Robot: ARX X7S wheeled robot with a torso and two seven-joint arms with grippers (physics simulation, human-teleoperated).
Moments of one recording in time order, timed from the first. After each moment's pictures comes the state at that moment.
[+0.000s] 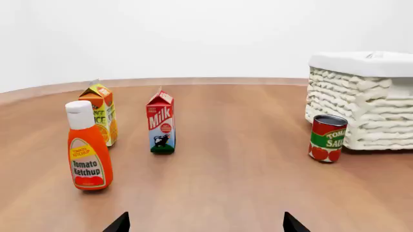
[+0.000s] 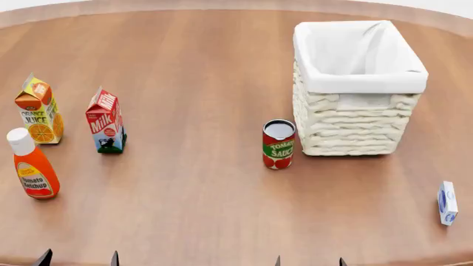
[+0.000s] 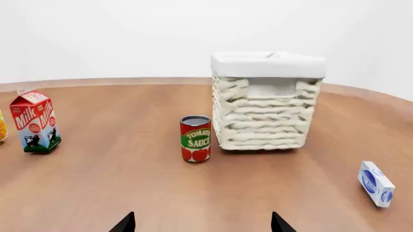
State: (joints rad) left arm 0.00 0.00 0.00 0.00 0.00 0.00 0.00; right arm 0.00 0.00 0.00 0.00 0.00 0.00 0.00
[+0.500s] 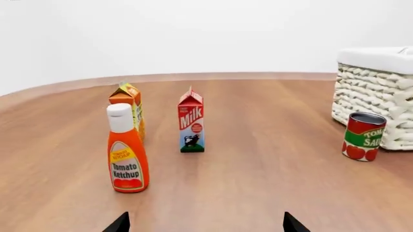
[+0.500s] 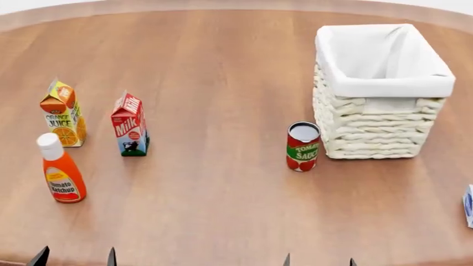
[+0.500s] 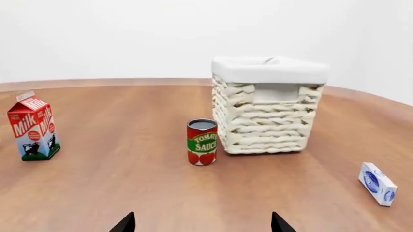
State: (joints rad) left arm -0.03 -0.05 0.05 -0.02 -0.04 -0.03 -0.07; right arm 0.00 0.04 -0.05 -0.01 0.03 0.01 0.12
